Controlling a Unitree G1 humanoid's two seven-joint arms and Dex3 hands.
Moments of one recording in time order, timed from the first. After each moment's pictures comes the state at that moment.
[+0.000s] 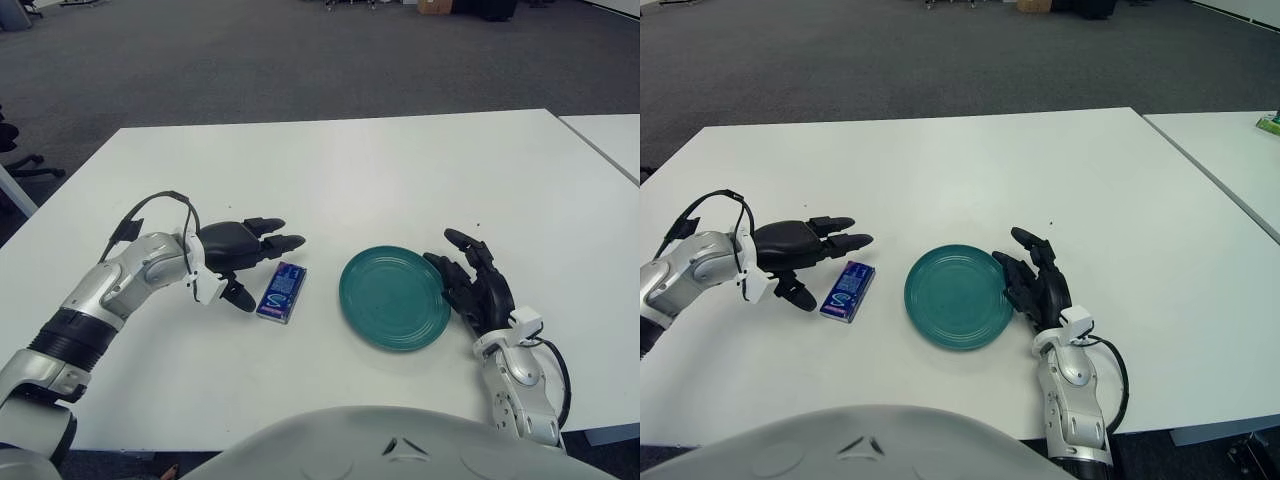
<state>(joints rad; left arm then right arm) -0.21 0.82 -0.31 0.08 0.56 -0.53 -0.58 0.37 -0.02 -0.05 -0.13 0.18 -0.02 0.12</state>
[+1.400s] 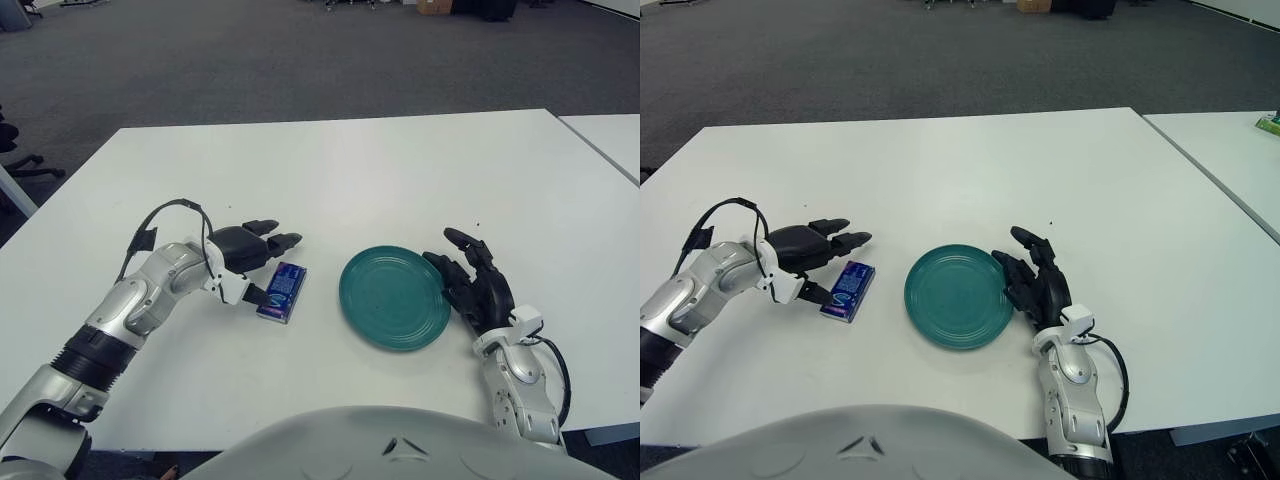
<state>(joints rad) -0.14 0.74 -0.34 -0.08 0.71 -0.23 -0.60 0.36 -0.02 -0.06 -0.13 0.19 -0.01 0.12</state>
